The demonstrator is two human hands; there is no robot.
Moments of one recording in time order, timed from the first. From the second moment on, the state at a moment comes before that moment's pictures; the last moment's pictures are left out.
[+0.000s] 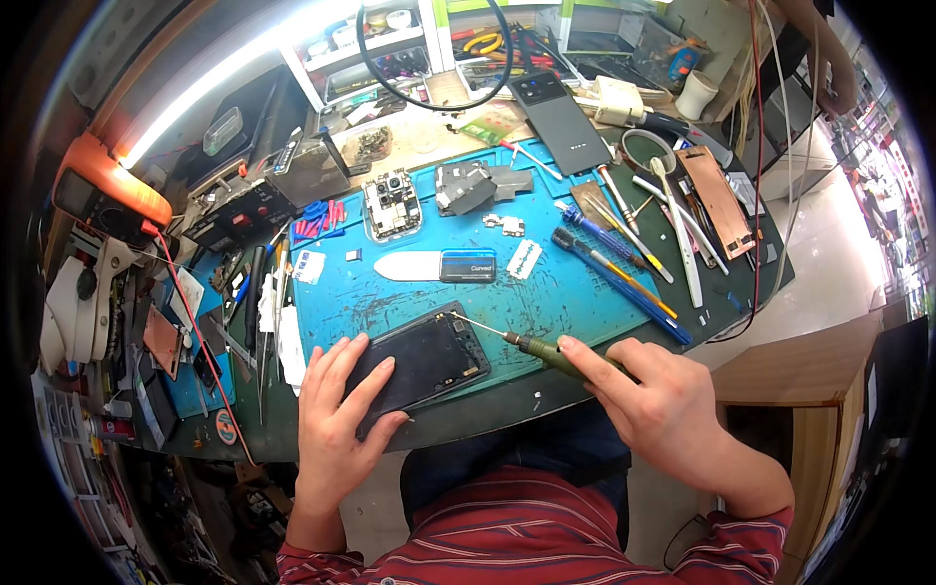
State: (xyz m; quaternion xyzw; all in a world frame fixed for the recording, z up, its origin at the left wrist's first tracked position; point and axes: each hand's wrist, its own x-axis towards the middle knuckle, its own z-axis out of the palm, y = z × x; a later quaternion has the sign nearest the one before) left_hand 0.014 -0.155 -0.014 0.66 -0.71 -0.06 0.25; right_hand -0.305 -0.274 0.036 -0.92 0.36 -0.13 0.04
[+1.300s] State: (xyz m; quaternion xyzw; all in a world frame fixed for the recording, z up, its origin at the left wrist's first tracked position) left_hand 0.013 -0.154 -0.013 0.66 -0.70 -0.06 0.25; right_hand -0.303 -0.273 0.031 -0.91 0.37 -0.17 0.05
